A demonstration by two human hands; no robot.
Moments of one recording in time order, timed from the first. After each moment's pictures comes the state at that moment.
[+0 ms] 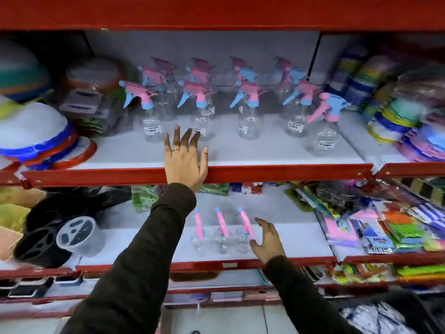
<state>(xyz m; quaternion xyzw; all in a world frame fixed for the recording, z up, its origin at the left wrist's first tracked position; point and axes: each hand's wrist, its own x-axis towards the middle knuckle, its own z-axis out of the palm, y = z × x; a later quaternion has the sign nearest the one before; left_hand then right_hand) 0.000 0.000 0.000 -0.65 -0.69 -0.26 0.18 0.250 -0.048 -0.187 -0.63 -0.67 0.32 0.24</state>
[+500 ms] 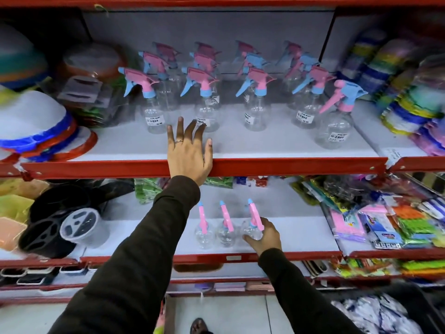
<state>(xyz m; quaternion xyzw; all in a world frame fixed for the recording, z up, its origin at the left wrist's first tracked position) -0.001 0.006 -0.003 -0.63 -0.71 -0.25 0.20 0.229 -0.041 -0.215 -0.67 -0.56 0.41 0.28</state>
